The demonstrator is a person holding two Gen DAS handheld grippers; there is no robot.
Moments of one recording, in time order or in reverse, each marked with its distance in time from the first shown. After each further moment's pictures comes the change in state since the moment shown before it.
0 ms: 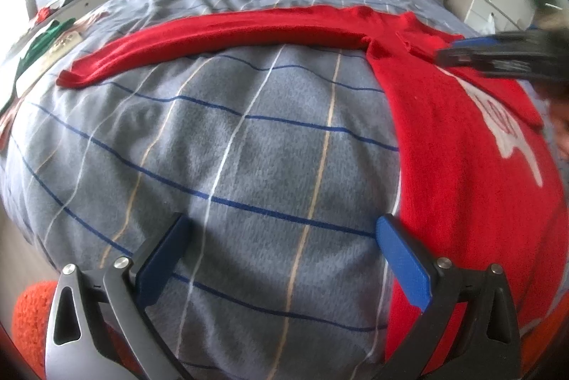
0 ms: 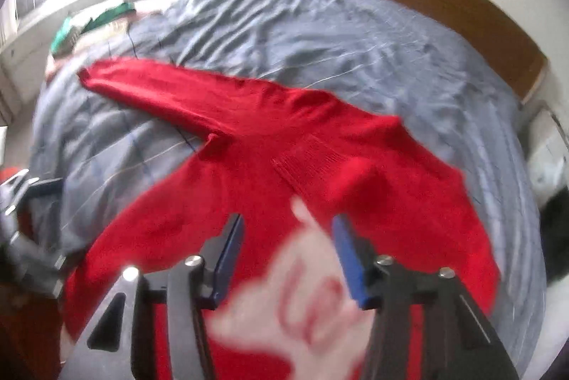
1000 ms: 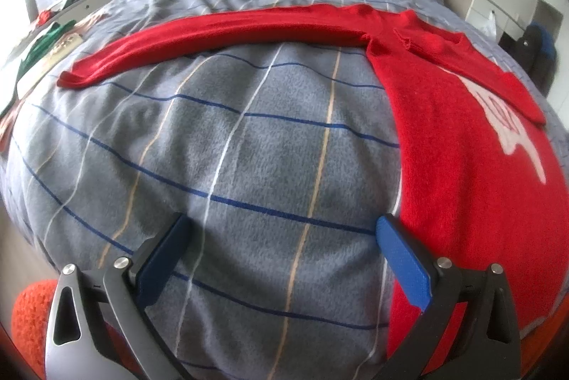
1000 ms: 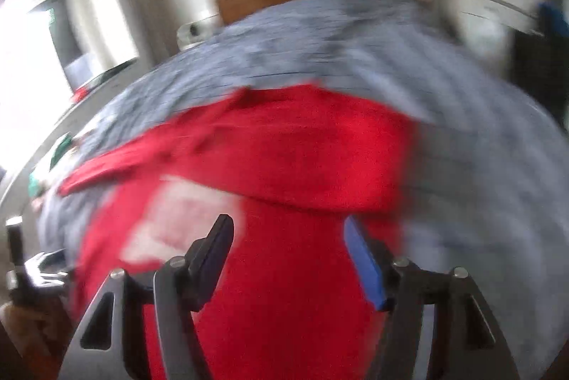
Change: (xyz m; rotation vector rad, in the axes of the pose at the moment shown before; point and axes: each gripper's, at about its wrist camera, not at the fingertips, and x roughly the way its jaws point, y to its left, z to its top) left arm 0.000 -0.005 -0.003 0.005 -0.005 0.018; right arm -0.096 -0.163 -0.224 0.702 -0.204 -0.065
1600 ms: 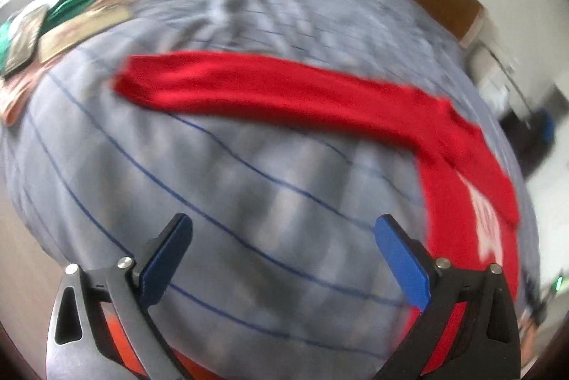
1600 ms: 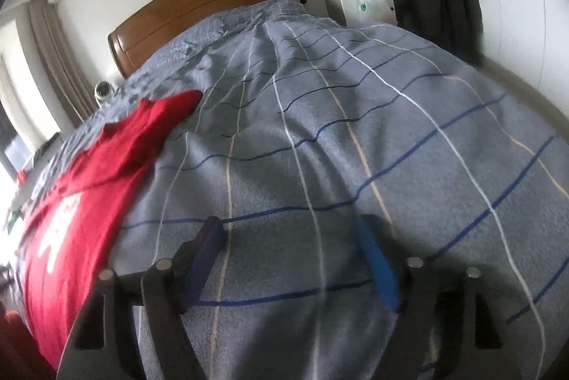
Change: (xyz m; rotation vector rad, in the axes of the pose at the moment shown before) left arm -0.015 0.124 0.068 -0.318 0.023 -0.088; right arm -0.021 -0.124 -0.066 0.238 -0.087 -0.156
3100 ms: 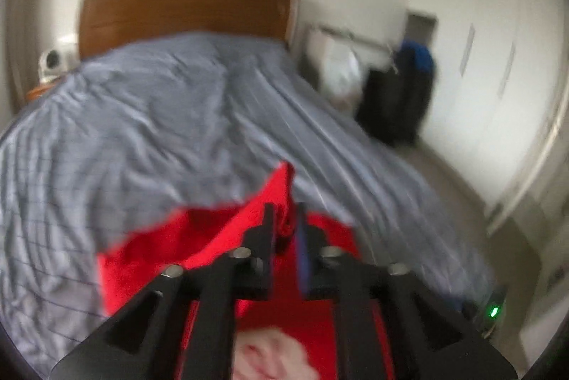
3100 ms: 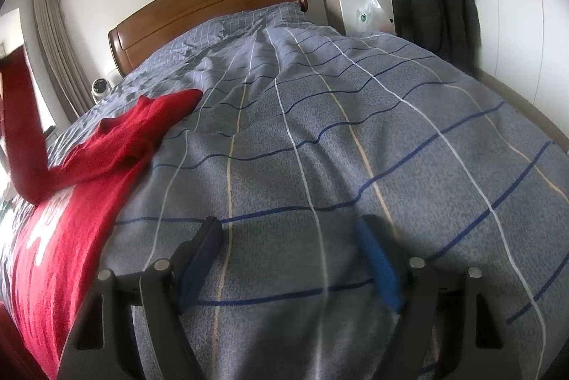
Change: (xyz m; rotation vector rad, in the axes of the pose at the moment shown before) left arm -0.009 -0.406 0.033 0.638 -0.149 -0.395; right arm 0.004 -0.007 -0.009 -0.028 -0.036 -0.028
